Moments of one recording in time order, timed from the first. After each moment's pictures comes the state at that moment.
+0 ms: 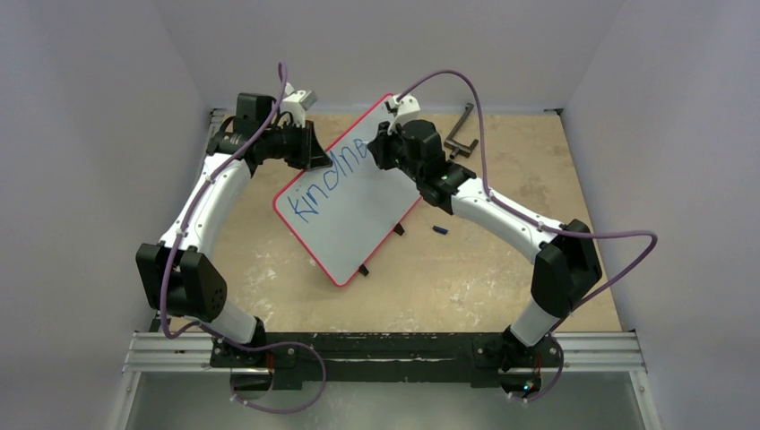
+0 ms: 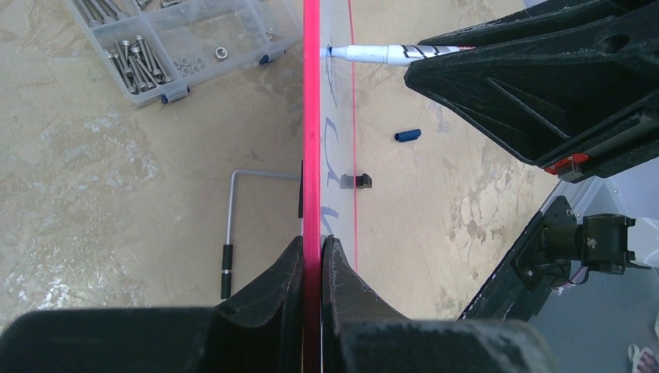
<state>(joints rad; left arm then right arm) -0.17 1.55 1.50 -0.68 0.66 -0.05 0.70 1.65 1.38 0.04 0.14 0.27</state>
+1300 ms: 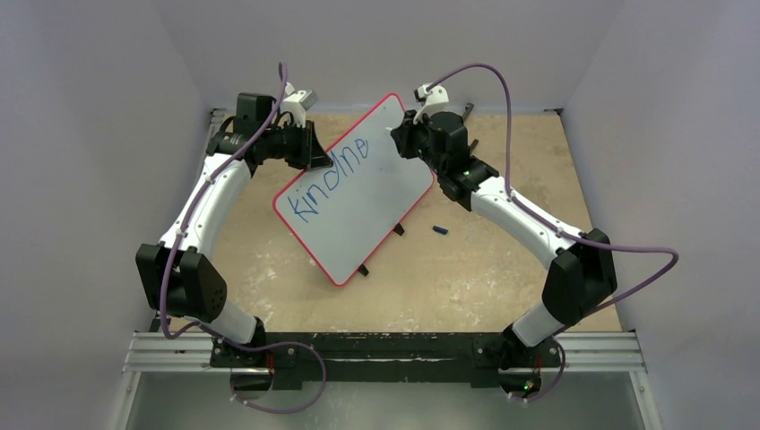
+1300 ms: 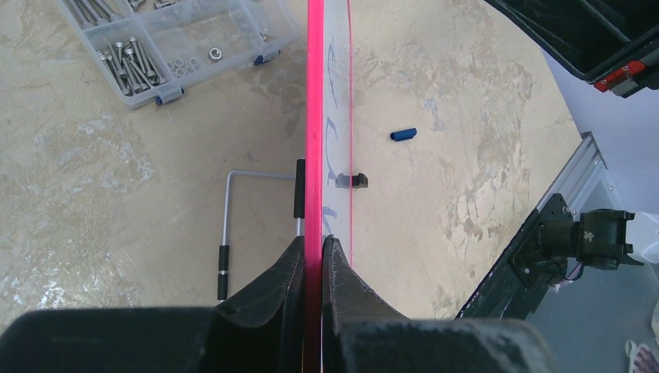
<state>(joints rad) -0.17 1.55 1.50 -0.68 0.67 -0.05 0.60 1.57 1.33 0.06 0.13 0.26</state>
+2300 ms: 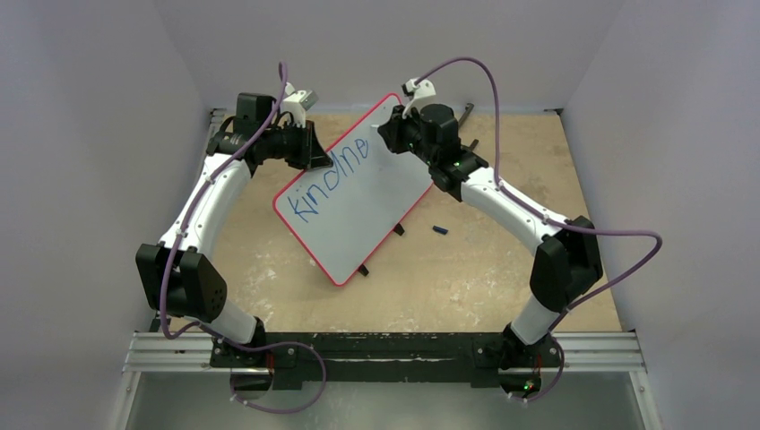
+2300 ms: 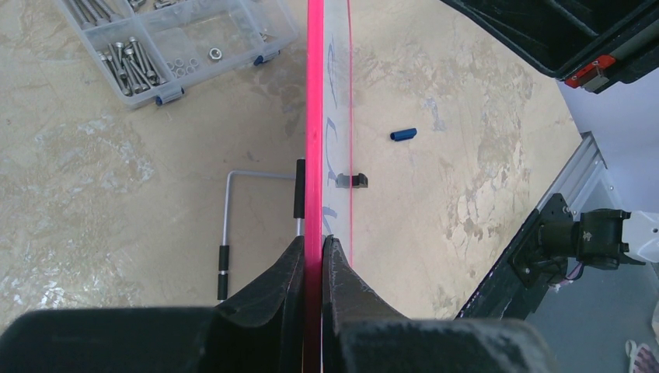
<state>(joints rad) -0.17 1.55 1.50 -0.68 0.67 -0.05 0.59 1.67 1.42 0.07 0.03 0.26</state>
